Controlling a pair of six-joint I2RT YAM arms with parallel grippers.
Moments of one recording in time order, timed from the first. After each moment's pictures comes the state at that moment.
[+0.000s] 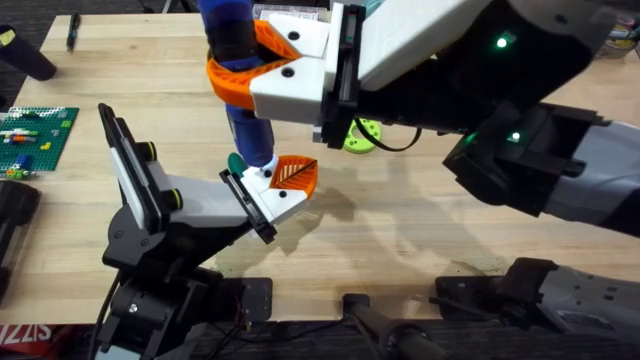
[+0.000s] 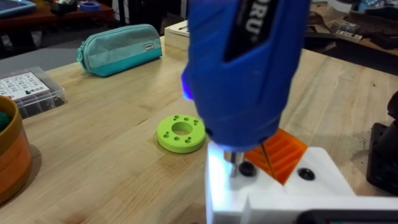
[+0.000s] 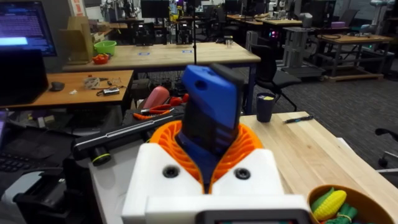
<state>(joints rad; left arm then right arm) -0.26 0.00 0.02 -0.08 0.68 -0.06 0.82 1.27 0.82 0.62 -0.58 0.08</state>
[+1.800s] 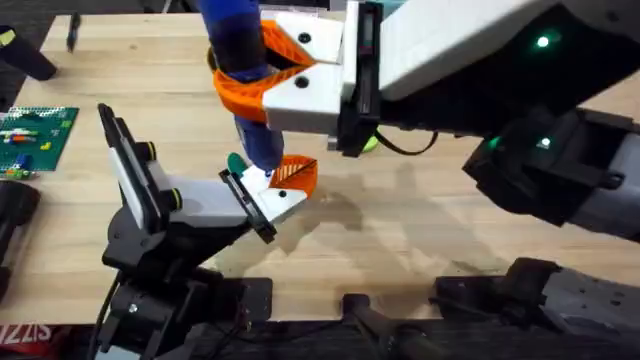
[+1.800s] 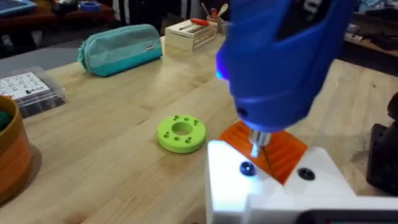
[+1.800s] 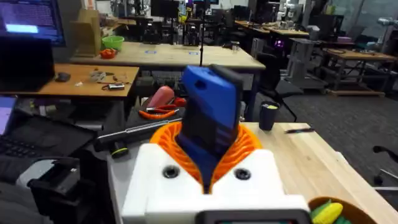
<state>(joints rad) -0.26 0.00 0.02 -0.08 0.68 -0.07 0.82 1.20 0.80 0.58 -0.63 0.02</state>
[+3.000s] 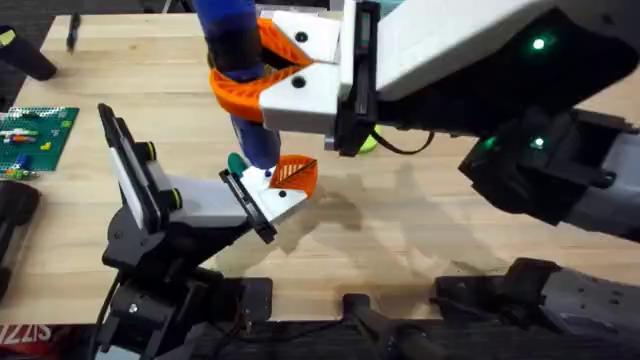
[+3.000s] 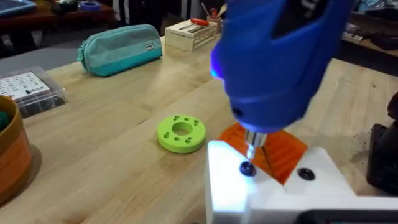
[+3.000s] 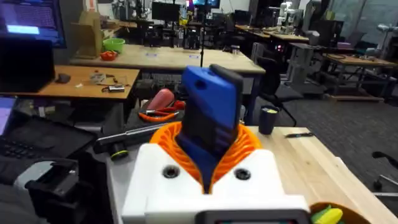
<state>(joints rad) -0.26 0.00 0.02 -0.08 0.68 -0.07 0.82 1.21 0.80 0.61 -0.63 0.01</state>
